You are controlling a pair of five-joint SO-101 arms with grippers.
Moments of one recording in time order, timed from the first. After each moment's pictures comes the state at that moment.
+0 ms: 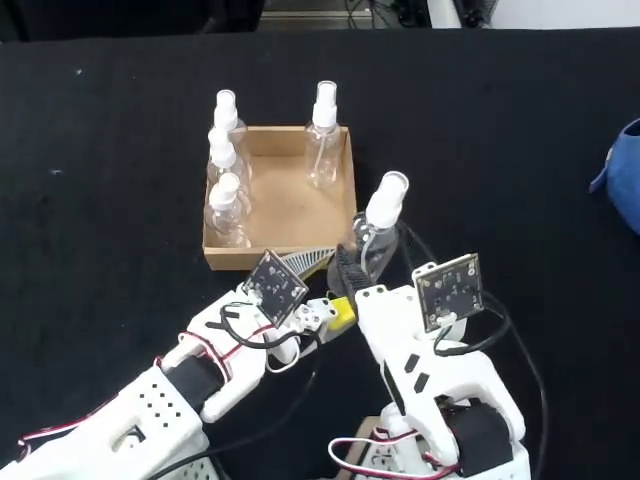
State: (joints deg) left arm 40.7 -66.0 84.7 0.5 -2.2; right arm -18.1 -103.2 71.5 58.5 1.0
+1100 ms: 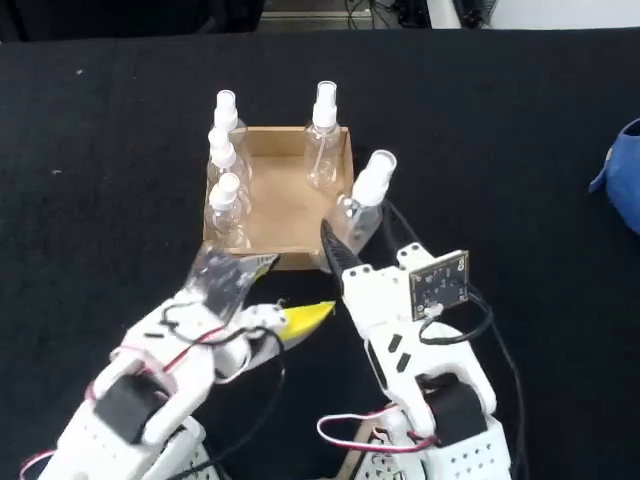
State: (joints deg) left arm 31.1 -90.9 72.3 49.2 -2.9; right arm -18.5 -103.2 83.6 36.7 -0.7
